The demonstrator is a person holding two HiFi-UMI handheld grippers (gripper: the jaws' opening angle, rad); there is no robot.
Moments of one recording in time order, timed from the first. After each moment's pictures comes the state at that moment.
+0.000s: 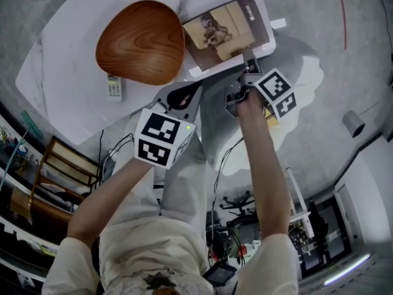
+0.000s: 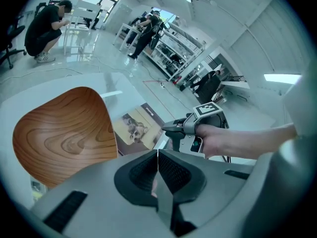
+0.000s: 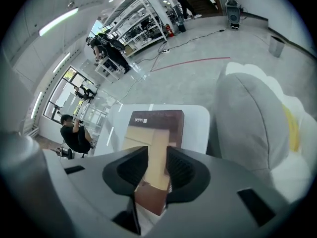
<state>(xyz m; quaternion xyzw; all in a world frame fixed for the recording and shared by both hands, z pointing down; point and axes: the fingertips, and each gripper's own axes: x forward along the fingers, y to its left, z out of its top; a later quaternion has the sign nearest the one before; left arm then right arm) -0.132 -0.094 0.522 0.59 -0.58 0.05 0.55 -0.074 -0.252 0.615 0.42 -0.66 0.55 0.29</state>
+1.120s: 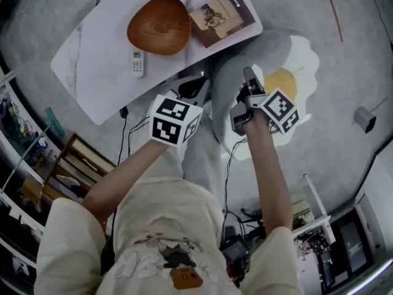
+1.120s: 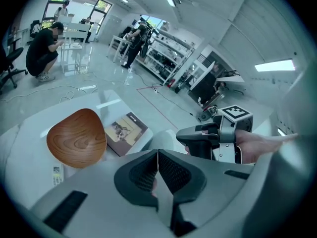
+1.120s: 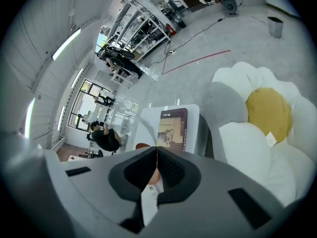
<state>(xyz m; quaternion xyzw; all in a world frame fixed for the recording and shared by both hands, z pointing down) -0.071 -0.050 0.391 0.61 -0.61 0.08 0.50 -0.005 -0.158 0.429 0.34 -0.68 0.61 0.22</state>
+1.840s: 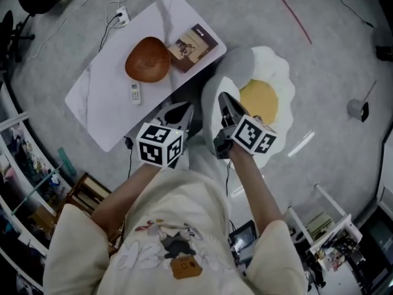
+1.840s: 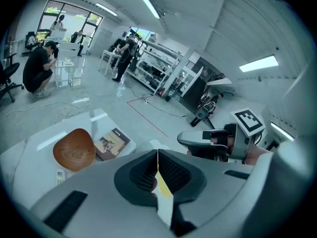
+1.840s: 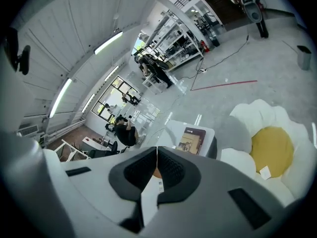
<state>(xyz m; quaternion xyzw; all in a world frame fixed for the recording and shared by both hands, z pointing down) -0.014 -0.029 0.246 0.64 -0.62 0.06 0.45 0.042 -0.112 0.259 0.27 -0.80 0.51 0.18</state>
